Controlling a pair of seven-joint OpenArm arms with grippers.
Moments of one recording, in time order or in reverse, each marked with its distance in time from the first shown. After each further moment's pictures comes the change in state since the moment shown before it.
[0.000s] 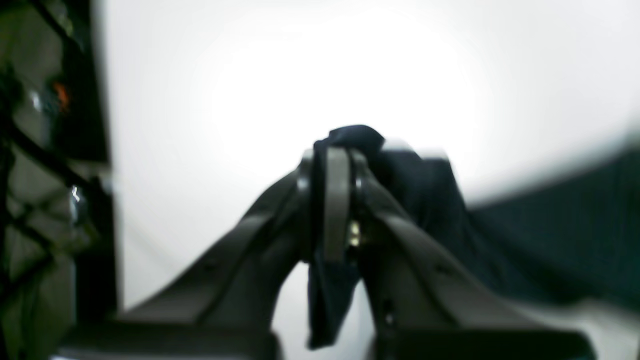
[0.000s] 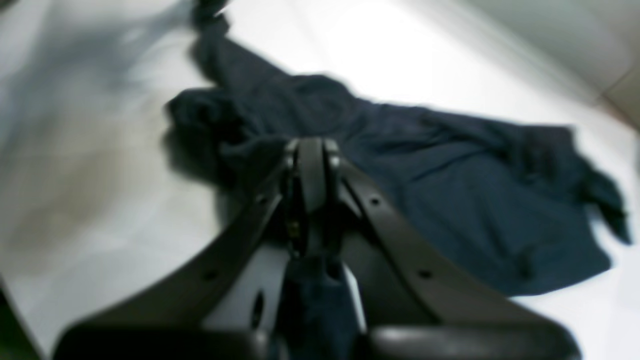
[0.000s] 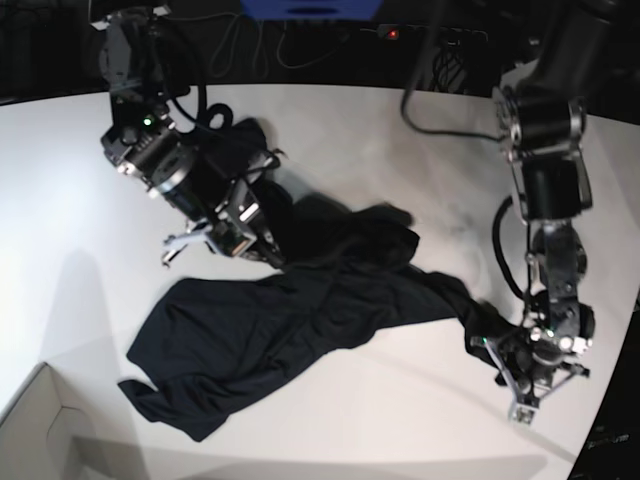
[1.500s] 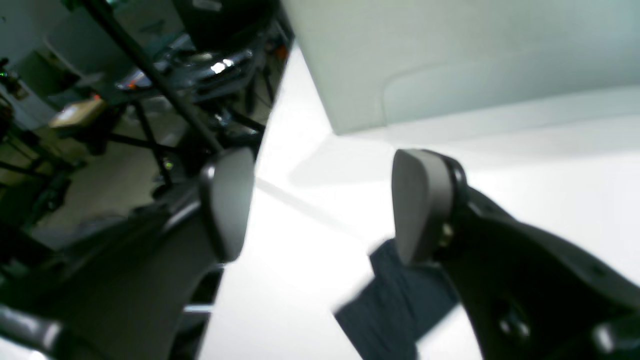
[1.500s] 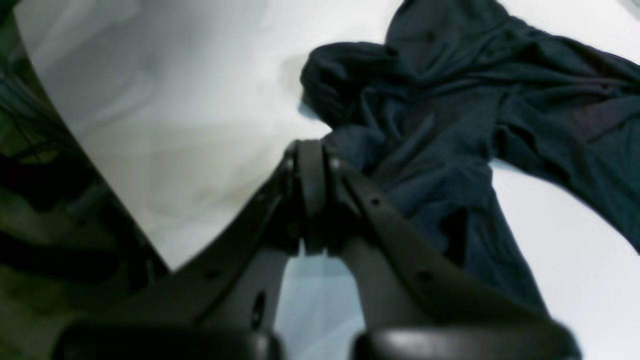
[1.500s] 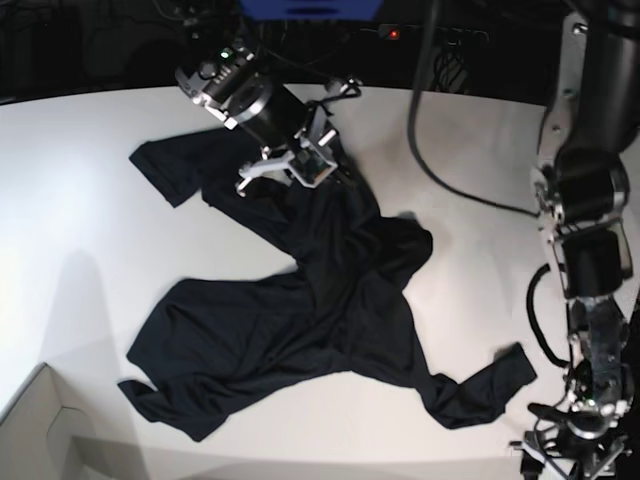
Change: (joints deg) left arm -10.0 -4.4 -0.4 -5.9 -5.2 6.0 -19.2; right arm -11.6 -12.2 -8.0 0.2 -10.5 -0.2 -0.2
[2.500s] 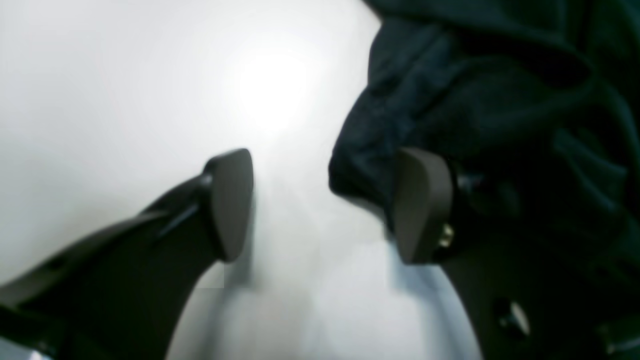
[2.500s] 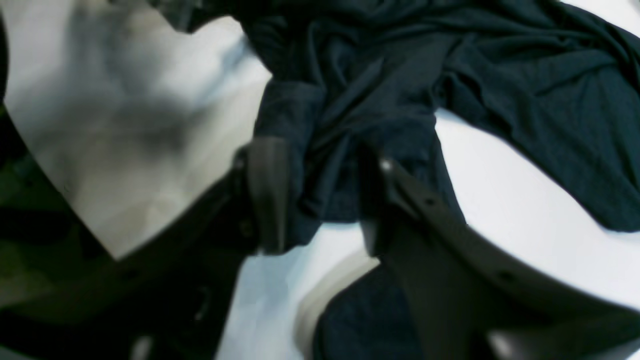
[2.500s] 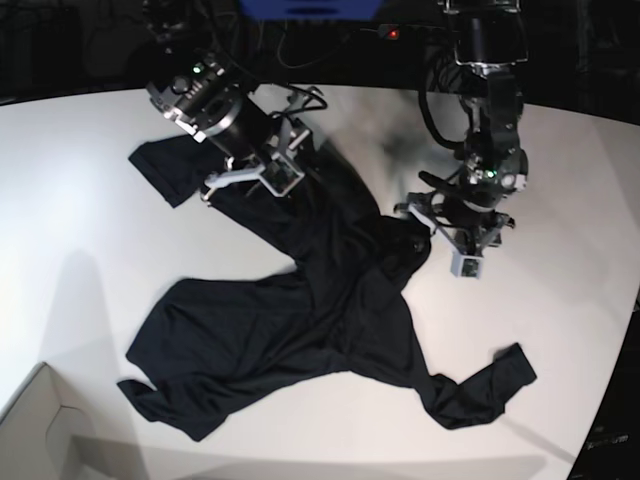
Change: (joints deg) left arm 44.5 14.8 0.5 25.7 -13.0 0.3 17.1; right arm 2.1 6.0 3.5 -0.7 0.5 0.0 -3.9
